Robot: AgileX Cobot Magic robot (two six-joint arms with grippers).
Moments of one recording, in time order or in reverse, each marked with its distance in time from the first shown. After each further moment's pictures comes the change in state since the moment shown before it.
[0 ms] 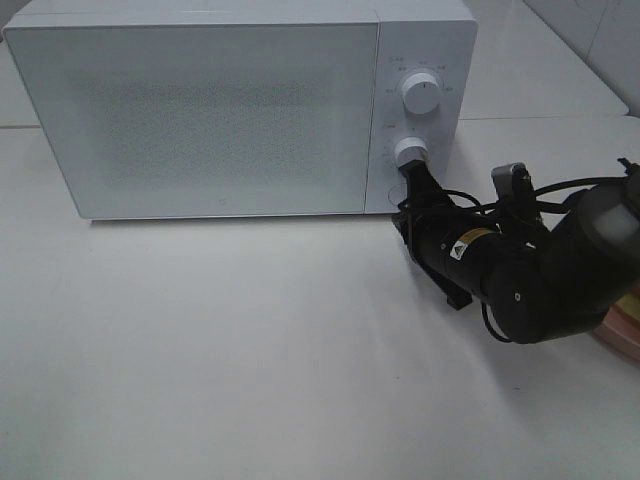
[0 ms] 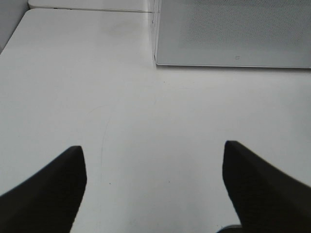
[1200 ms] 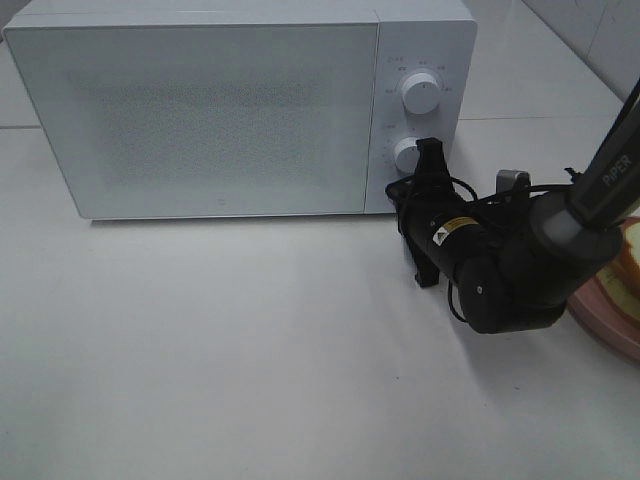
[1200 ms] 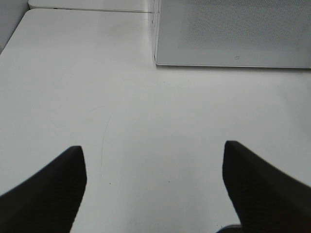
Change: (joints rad) left arm 0.000 0.000 0.000 0.000 0.000 0.000; right arm 0.000 0.129 -0.118 0.088 -0.165 0.240
